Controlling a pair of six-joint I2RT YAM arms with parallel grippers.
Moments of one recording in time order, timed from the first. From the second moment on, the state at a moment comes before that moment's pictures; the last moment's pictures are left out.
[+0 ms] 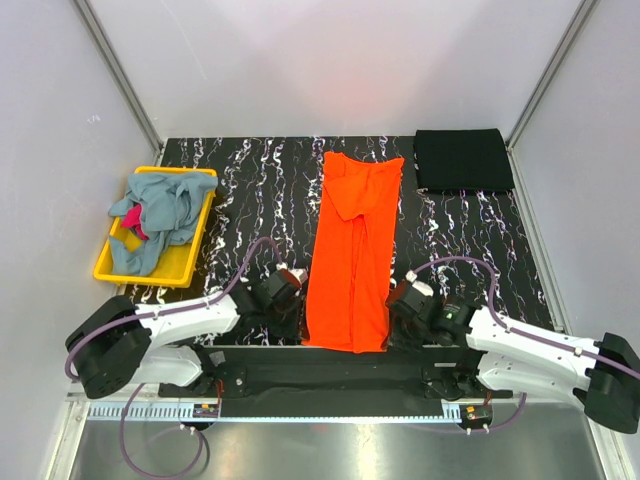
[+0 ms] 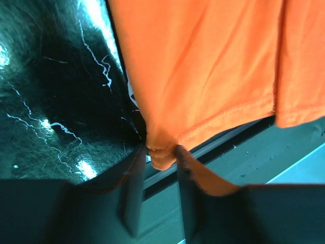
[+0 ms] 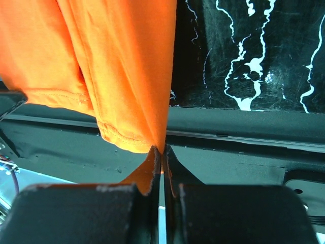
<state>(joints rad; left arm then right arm) -0.92 1.24 0.51 -0.31 0.18 -0.80 1.00 0.93 0.51 -0.71 0.03 1.23</state>
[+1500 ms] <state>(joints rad) -0.49 1.90 1.40 -0.44 0.31 -0.63 0.46 1.71 1.24 -0.69 0.20 0.45</state>
